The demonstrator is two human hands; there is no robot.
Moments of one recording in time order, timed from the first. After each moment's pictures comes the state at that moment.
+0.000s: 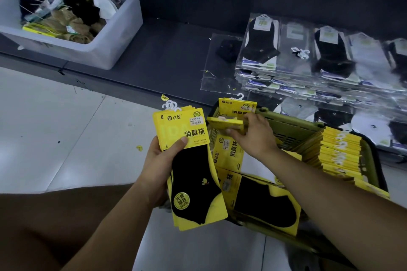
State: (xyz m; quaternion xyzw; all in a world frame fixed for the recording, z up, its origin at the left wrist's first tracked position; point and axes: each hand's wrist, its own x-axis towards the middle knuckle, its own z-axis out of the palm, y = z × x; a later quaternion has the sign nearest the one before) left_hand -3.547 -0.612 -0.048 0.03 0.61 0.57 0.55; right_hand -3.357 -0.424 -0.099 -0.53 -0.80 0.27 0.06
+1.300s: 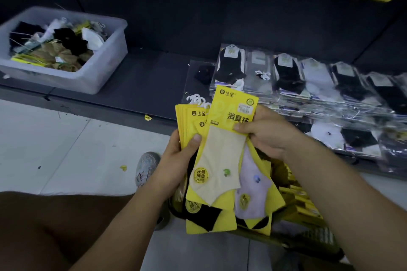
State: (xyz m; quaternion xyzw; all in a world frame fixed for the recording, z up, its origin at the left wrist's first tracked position) left_hand -3.489 -0.574 0.000 0.25 0.60 0.56 0.50; right_hand -3.314 -0.435 0.069 -0.45 -0.51 0.71 0.20
